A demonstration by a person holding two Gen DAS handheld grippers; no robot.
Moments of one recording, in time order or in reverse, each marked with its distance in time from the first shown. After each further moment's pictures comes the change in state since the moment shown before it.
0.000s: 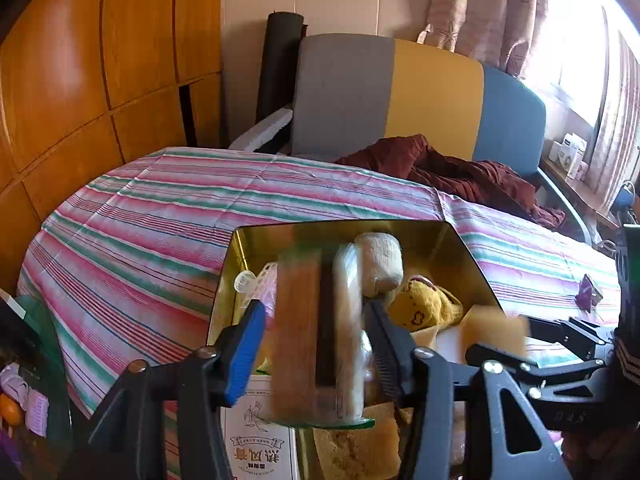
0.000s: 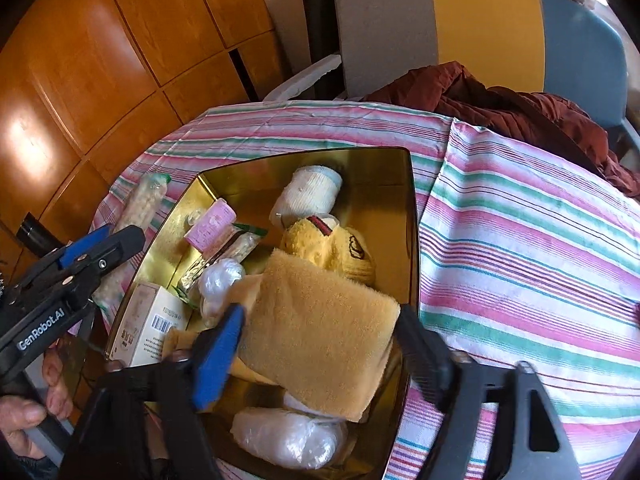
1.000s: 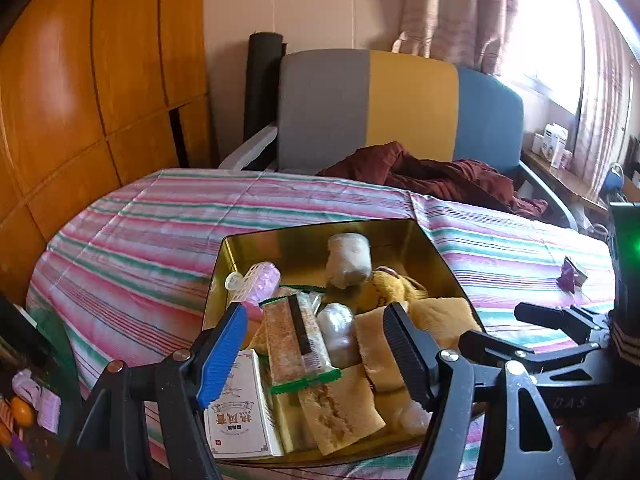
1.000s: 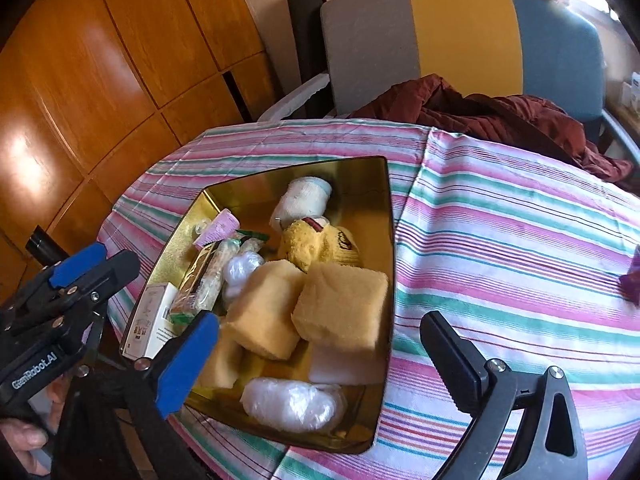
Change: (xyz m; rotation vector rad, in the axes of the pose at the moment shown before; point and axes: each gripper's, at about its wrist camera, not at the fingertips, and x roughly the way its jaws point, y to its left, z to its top) left arm -0.046 -0.027 -0.016 0.078 -0.054 -0.019; right arm -0.041 -0.005 -0.023 0.043 -0.076 -0.014
